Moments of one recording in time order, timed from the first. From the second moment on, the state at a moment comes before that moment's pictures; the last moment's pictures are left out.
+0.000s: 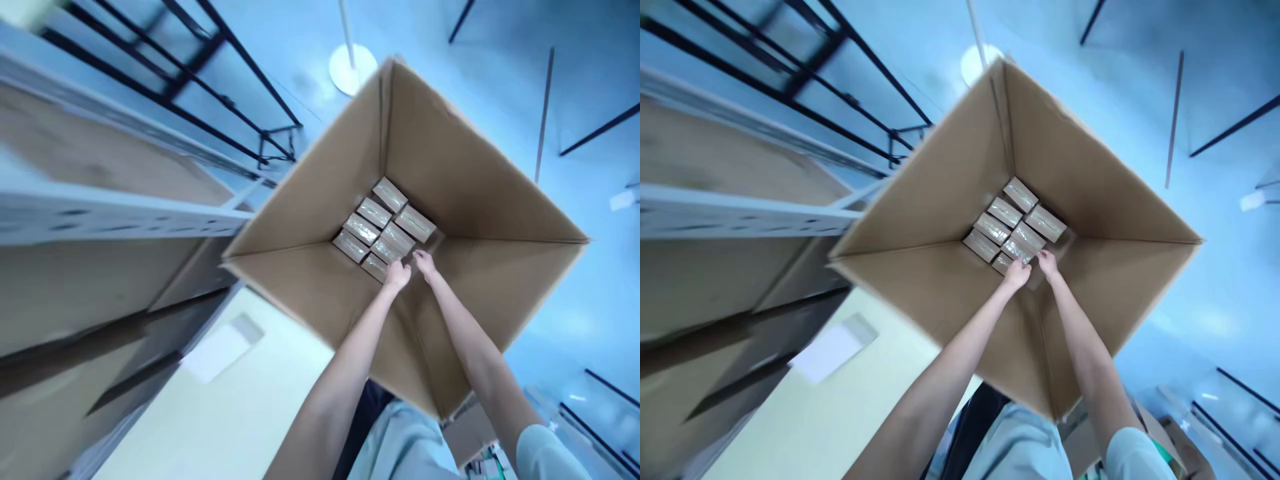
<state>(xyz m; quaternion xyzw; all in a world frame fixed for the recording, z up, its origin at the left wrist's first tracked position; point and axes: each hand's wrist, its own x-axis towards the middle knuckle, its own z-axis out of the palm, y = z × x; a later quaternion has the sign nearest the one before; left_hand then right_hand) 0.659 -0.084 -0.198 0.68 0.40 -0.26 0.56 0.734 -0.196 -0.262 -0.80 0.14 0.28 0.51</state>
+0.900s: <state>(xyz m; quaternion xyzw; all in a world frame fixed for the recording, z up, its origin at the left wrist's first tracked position) -0.131 -0.230 0.181 0.36 0.66 0.56 0.34 0.120 -0.126 0.201 -0.55 -0.58 0.48 0.36</state>
